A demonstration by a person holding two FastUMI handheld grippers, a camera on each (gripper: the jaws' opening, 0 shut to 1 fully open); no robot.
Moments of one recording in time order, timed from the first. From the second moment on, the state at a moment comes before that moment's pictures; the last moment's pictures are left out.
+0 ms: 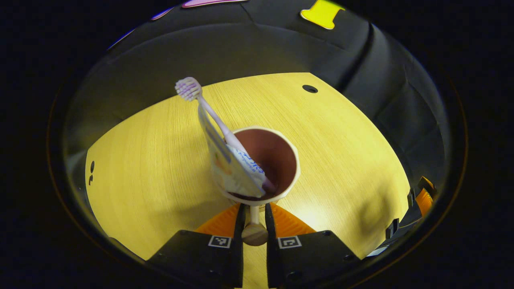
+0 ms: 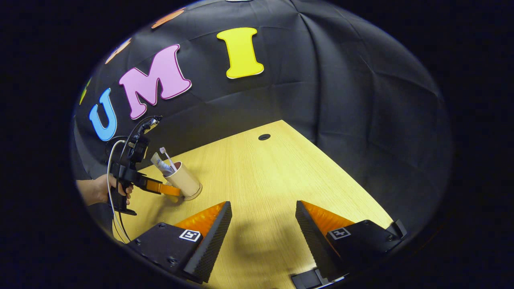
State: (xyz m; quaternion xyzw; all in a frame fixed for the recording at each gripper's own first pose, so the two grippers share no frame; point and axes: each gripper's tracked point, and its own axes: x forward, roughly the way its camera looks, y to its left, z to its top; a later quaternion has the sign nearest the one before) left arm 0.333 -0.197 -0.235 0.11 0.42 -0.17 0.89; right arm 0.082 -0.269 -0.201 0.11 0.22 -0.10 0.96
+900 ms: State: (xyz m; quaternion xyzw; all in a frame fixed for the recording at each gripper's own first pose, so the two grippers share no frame) left arm 0.219 -0.114 -0.086 0.00 0.17 -0.11 0.98; right arm 0.082 -0.200 -0.157 0.08 0.20 -0.05 0.98
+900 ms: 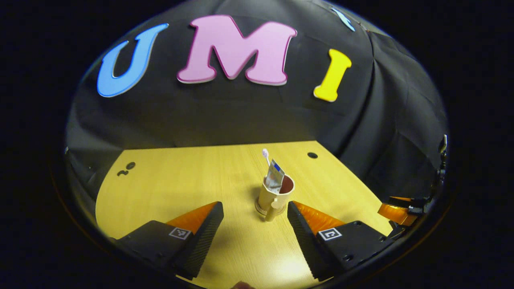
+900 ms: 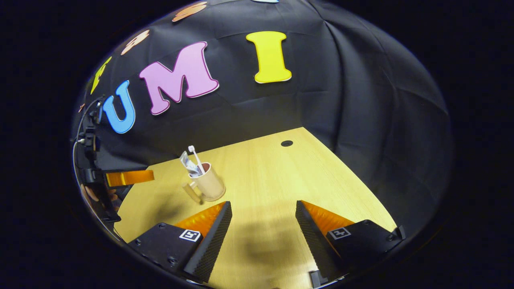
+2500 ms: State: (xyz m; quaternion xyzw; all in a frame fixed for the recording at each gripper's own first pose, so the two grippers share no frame) left arm -0.068 -0.004 -0.050 0.01 0.00 0.00 1.00; right arm -0.094 0.011 -0.055 0.00 0.04 0.05 1.00
